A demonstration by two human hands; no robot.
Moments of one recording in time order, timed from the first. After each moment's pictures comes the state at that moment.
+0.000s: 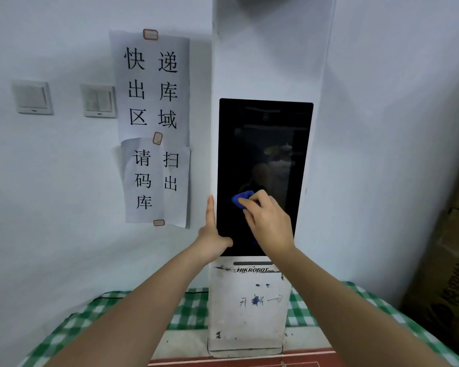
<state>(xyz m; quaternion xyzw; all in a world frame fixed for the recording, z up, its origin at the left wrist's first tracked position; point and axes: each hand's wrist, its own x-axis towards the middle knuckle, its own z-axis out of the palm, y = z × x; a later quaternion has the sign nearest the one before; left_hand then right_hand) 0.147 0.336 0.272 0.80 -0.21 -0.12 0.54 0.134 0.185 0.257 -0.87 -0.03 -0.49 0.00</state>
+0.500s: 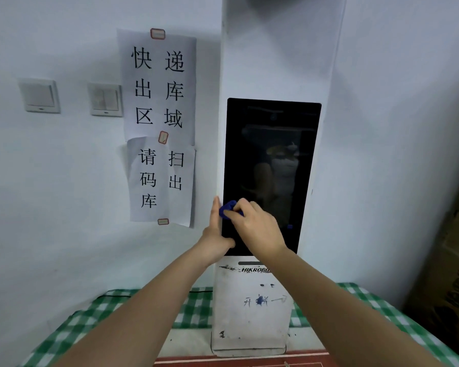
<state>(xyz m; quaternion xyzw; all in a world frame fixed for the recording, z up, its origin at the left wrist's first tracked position) 0.152 0.340 0.265 0.81 -0.23 -0.12 0.53 0.146 0.210 0.249 -0.90 -0.07 -0.42 -0.12</state>
